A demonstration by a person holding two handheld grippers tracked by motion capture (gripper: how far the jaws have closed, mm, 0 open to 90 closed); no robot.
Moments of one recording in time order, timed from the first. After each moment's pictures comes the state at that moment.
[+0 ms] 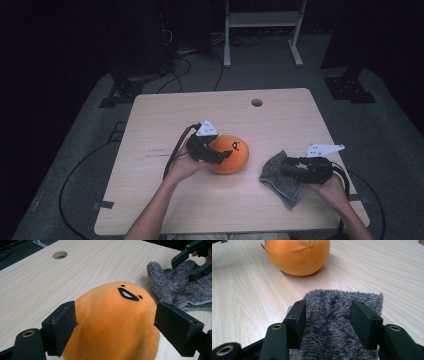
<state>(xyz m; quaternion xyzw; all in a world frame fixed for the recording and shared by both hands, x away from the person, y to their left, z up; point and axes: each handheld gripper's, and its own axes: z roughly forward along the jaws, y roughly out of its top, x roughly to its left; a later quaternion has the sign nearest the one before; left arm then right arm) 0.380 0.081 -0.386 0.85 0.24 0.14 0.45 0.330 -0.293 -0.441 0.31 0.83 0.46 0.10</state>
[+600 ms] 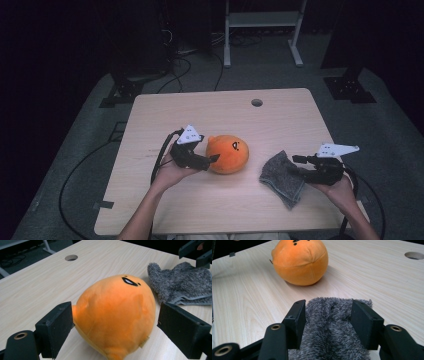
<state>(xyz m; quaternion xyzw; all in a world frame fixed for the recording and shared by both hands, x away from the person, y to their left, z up) 0.355 0.119 -0.382 0.83 0.25 0.16 0.46 0.316 -0.308 -0.424 0.31 0.81 0.49 0.11</state>
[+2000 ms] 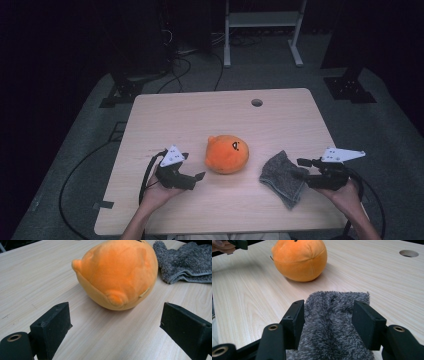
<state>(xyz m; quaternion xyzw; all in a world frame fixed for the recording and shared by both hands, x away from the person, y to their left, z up) 0.318 0.161 -0.423 0.82 0.29 0.16 0.46 0.302 -0.315 -0.425 0.32 0.81 0.48 0.12</state>
